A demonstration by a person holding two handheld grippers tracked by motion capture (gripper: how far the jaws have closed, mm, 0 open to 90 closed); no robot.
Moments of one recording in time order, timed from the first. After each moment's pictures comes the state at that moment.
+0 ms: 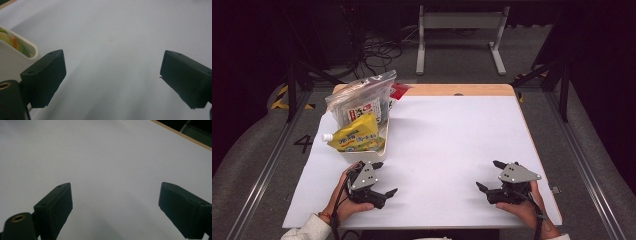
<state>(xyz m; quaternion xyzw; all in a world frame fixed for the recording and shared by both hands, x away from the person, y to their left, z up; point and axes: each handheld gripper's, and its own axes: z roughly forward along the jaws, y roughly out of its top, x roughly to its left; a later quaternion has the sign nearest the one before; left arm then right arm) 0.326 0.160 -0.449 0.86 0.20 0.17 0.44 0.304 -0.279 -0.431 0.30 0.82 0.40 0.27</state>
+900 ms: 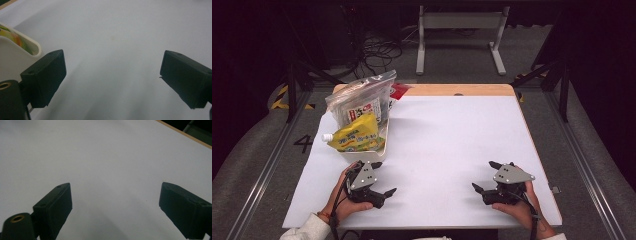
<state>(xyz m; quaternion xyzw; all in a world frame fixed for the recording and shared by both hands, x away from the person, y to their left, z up) 0.327 0.162 -0.450 0.86 0.20 0.17 0.43 0.305 -0.269 -0.436 0.29 0.83 0.40 0.27</state>
